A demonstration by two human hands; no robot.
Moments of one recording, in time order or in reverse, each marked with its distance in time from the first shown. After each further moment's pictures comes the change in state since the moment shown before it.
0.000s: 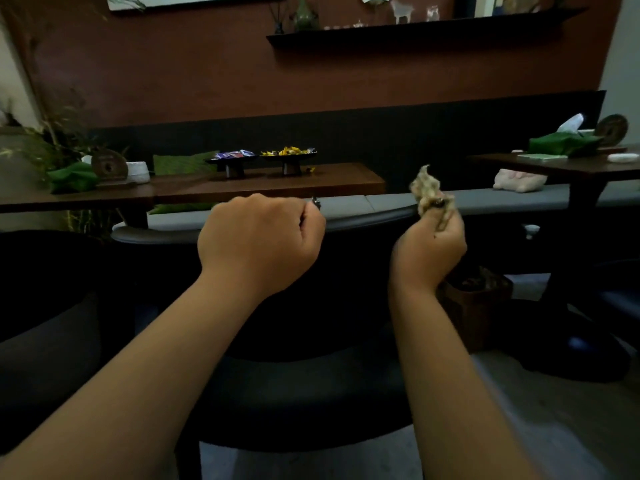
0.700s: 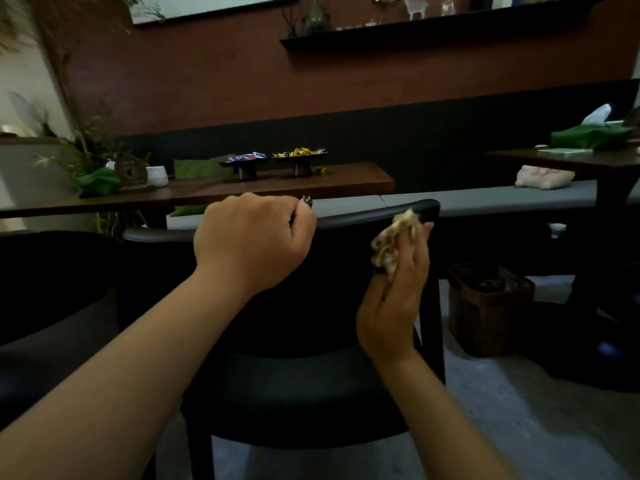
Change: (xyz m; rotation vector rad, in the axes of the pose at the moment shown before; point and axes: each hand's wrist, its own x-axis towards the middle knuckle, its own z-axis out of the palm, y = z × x) left_hand 0.001 0.001 -0.002 0.024 0.001 -0.007; right_hand -0.047 0.057 -0.038 -0.077 -0.429 -0.745
